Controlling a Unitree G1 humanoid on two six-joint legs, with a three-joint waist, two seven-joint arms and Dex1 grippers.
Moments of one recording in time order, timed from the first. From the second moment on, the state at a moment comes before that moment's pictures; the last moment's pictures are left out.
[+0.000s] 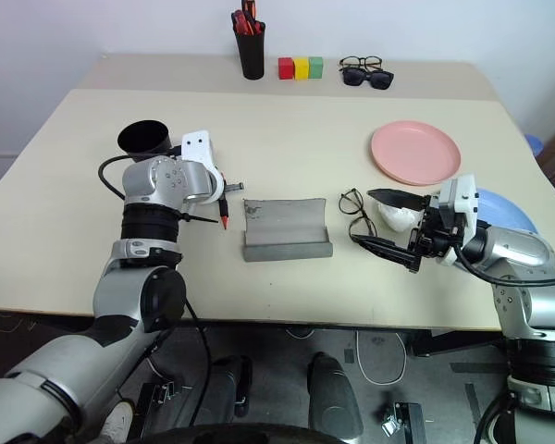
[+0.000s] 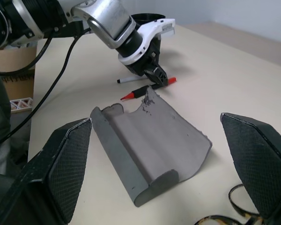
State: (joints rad) left arm -1.10 0.03 0.35 0.57 -0.27 1.15 0.34; right arm -0.21 -0.76 -0.25 -0.08 0.65 0.25 1.22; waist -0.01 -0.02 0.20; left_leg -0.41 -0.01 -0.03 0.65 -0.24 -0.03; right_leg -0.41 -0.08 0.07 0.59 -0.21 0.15
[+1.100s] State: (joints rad) left arm -0.75 0.34 0.07 0.12 0.17 0.13 0.24; right arm -0.47 -0.61 -0.13 0.04 0.60 0.23 1.19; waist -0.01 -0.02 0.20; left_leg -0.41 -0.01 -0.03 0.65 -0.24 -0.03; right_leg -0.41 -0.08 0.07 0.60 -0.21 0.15
